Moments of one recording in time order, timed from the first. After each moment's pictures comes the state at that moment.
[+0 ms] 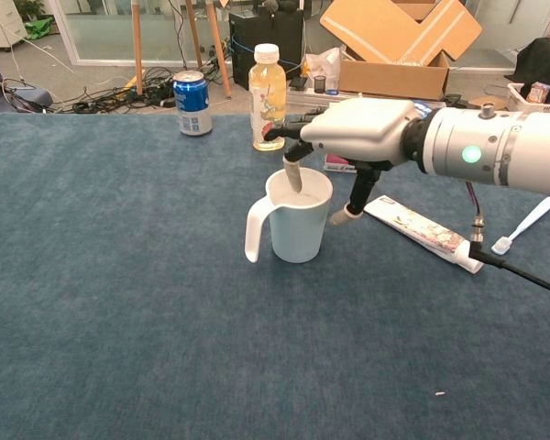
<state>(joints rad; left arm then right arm) 0.01 -0.95 -0.09 -1.74 1.29 1.55 0.16 0.93 -1.49 0.15 -1.40 -1.40 0.74 -0.35</state>
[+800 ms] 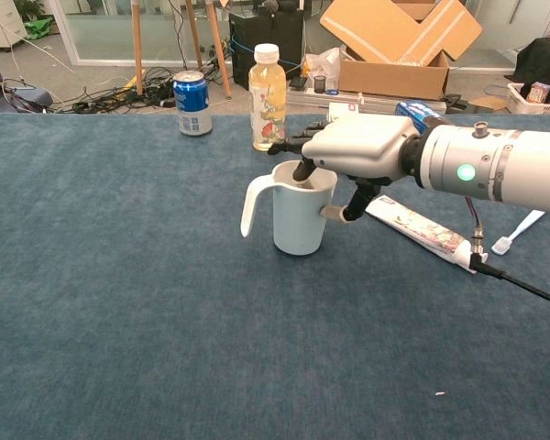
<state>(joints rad) 0.02 -0.95 -0.09 -1.75 1.29 1.55 0.15 0.93 -1.52 0.11 -1.36 -1.38 0.76 -0.37</state>
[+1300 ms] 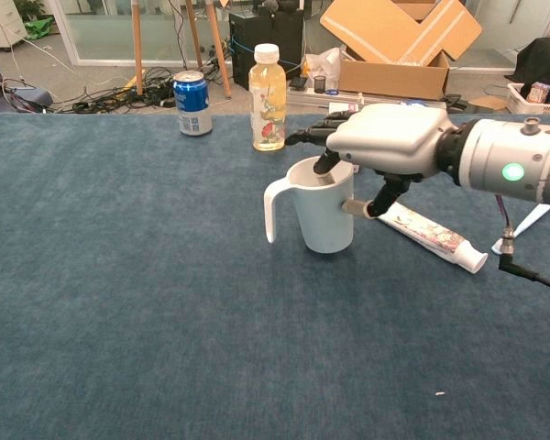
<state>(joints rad) 0.01 -0.95 -0.09 -1.74 1.28 1.53 0.17 0.87 -1.44 0.06 -1.44 -1.46 0.87 -0.37</state>
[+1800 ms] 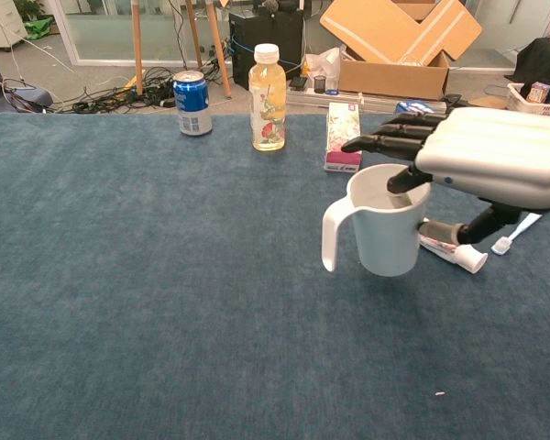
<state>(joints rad) 0.00 -0.97 -0.08 -1.73 1.29 1.50 0.20 0.69 -1.29 -0.10 -1.55 -1.70 1.15 -0.38</state>
